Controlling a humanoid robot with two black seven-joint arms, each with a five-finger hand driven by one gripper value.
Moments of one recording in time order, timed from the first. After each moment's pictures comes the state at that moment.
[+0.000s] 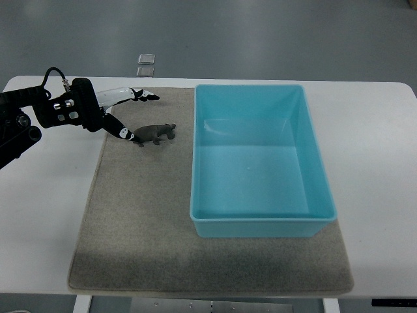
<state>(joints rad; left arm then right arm) -0.89 0.58 -0.48 -0.90 1.42 -0.24 -0.36 0.04 0.00 -0.01 0.07 -0.05 0.17 0.06</state>
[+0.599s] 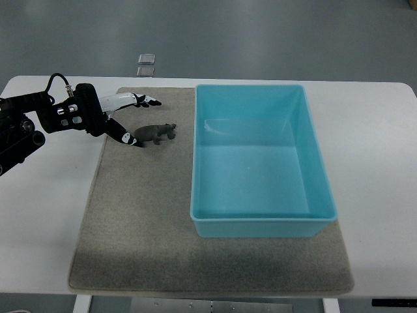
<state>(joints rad) -0.87 0.57 -0.47 -0.90 1.41 -0.23 -0.35 0.04 0.00 -0.01 0.07 -0.05 0.17 0.06</state>
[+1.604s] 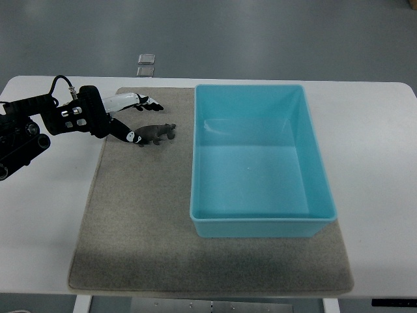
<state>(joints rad) -0.87 0.55 -0.47 -0.89 1.41 -0.18 -0.35 0.04 0.00 -0.01 0.07 -0.05 0.17 0.06</state>
